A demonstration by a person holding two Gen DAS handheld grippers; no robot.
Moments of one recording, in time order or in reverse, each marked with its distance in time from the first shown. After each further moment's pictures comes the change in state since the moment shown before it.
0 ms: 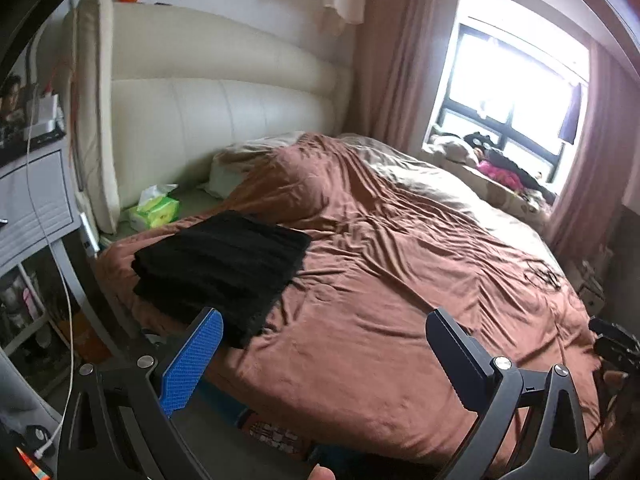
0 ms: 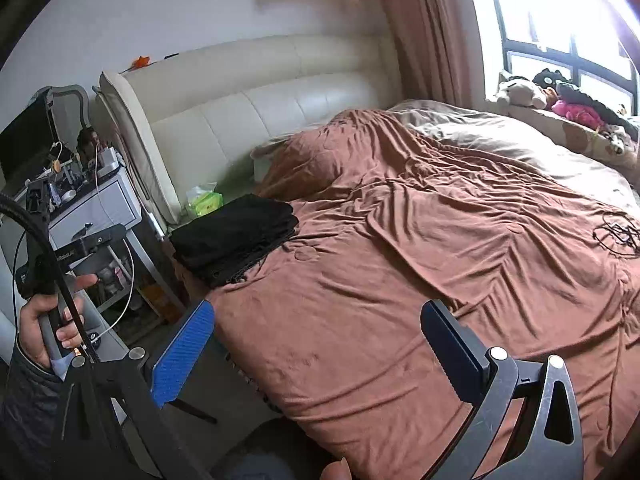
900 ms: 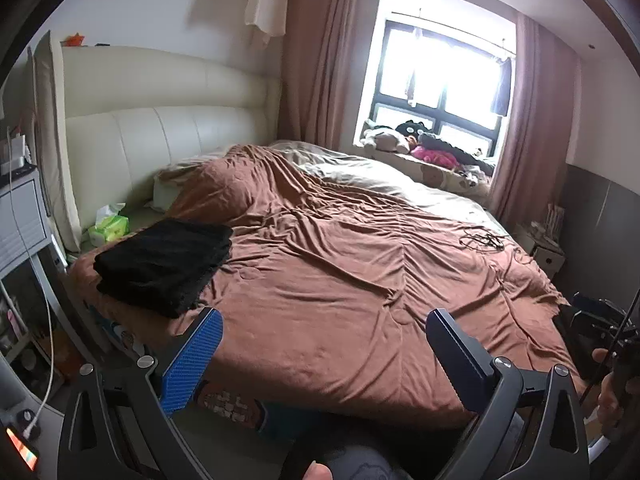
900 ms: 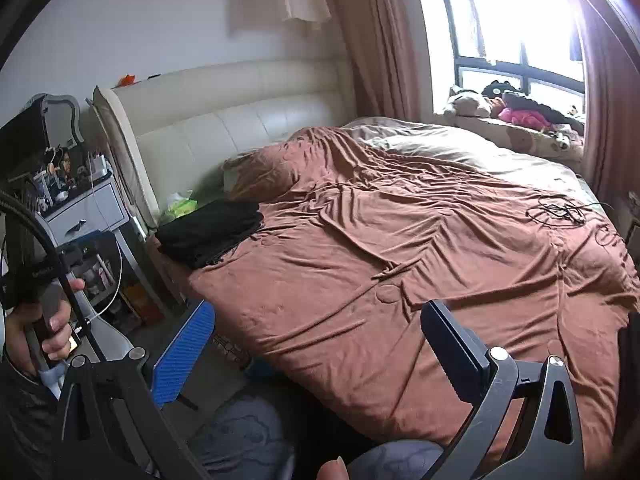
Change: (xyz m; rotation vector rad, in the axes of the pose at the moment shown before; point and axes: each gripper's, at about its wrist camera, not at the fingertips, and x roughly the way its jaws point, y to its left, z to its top) left arm -0.094 -0.095 -0.071 0.142 -0.036 -0.166; right arm -0.123 0.027 -0.082 0.033 -0.082 -0.142
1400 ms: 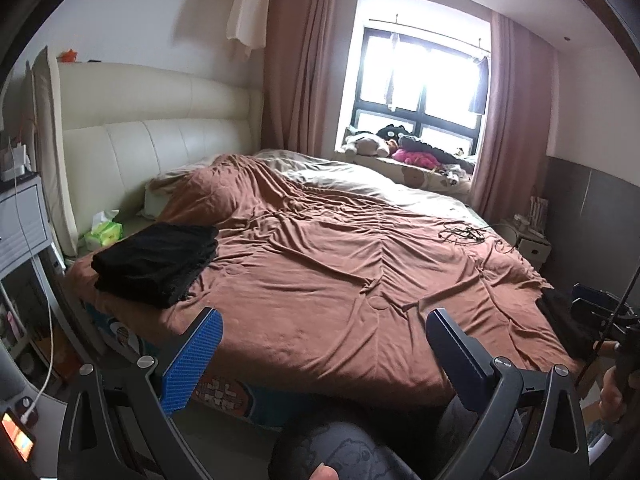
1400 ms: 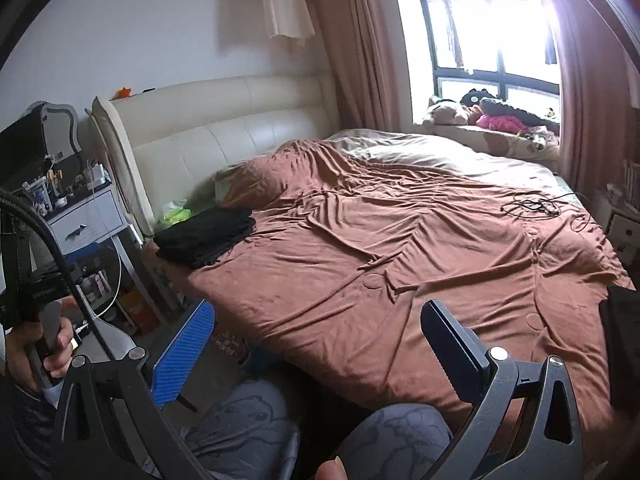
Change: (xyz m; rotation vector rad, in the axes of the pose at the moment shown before) left arm -0.049 -0.033 -0.039 0.045 -0.038 -0.028; right arm -0.055 0.019 -0.049 0.031 -0.061 -0.051
